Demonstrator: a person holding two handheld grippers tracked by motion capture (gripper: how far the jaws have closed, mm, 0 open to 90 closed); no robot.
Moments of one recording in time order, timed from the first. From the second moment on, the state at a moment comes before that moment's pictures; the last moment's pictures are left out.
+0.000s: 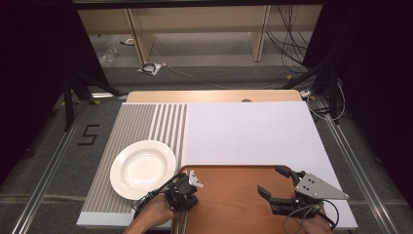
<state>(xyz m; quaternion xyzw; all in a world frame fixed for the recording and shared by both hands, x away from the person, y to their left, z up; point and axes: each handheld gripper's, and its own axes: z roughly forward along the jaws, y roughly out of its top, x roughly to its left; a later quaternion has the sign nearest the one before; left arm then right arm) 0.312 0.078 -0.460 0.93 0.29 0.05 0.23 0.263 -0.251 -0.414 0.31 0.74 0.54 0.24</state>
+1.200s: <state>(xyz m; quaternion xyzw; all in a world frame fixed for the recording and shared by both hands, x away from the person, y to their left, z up) 0.322 0.127 -0.412 0.84 0.38 0.11 0.37 0.263 -0.252 -0.414 0.31 0.74 0.55 0.24</state>
